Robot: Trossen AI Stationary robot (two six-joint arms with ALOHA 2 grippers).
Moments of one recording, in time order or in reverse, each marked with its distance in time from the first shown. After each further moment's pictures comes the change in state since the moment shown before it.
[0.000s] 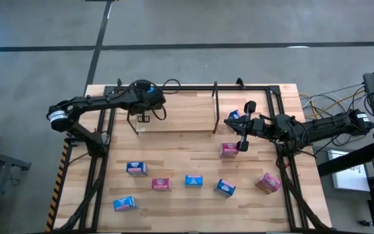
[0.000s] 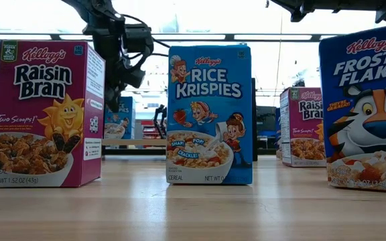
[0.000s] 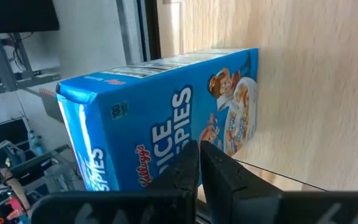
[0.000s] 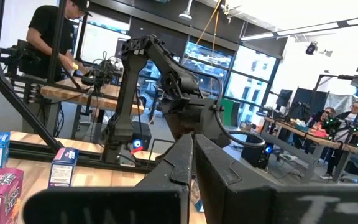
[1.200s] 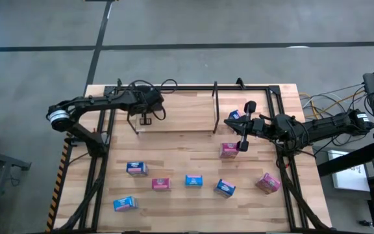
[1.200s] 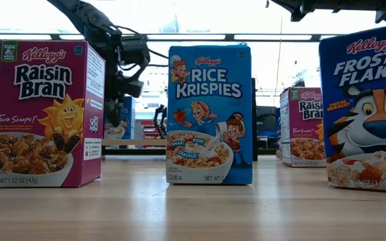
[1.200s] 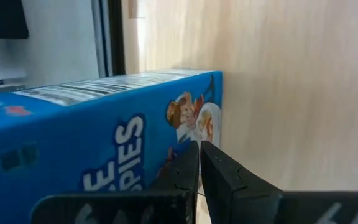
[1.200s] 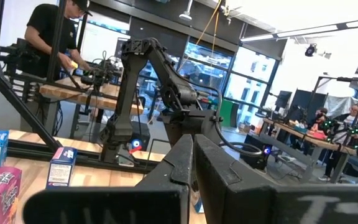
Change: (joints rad) left arm 0.056 0.000 -0.112 0.172 0.144 0.003; right arm 0.000 0.000 0.000 0.002 0.000 -0.012
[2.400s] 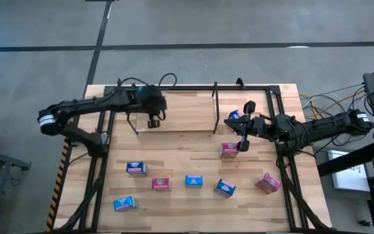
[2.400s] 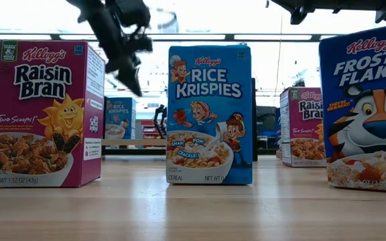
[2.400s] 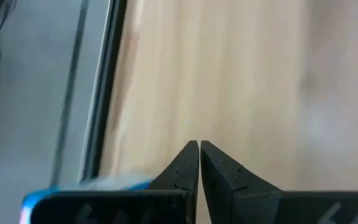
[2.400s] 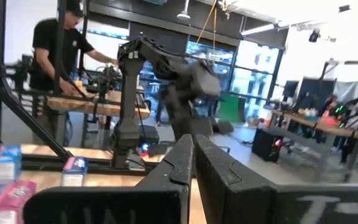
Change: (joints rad) left arm -0.129 -0.148 0.117 0.019 0.290 -0.161; right arm 0.000 0.000 0.000 0.000 0.000 0.111
